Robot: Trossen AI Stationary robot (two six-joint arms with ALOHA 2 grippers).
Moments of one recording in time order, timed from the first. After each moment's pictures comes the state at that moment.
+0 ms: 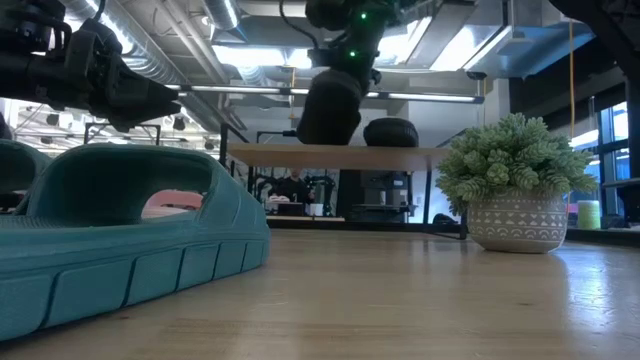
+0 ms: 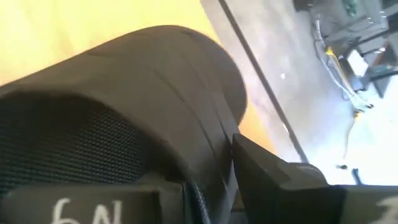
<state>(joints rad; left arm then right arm) 0.08 0.08 0.01 0.05 -0.27 -0.12 -0.31 2.01 1.94 -0.92 0.57 -0.04</state>
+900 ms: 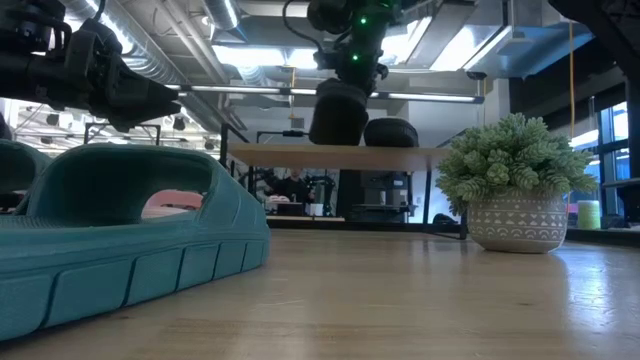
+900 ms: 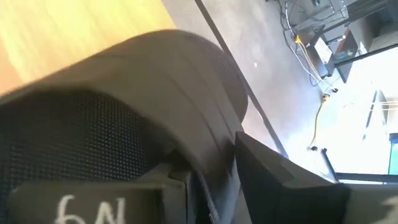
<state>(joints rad) 0.08 0.08 0.01 0.05 -0.27 -0.12 -0.33 2.01 1.96 -0.94 0.70 -0.04</state>
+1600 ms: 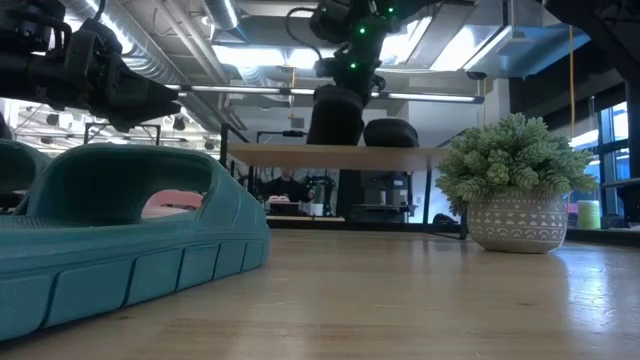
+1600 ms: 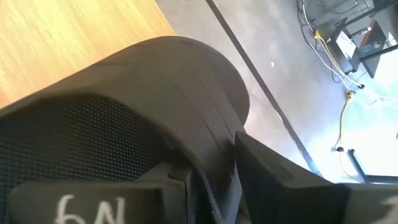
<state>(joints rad) 0.08 0.08 0.01 0.05 -0.27 -0.12 -0.37 2.03 1.95 -0.89 0.60 -0.04</state>
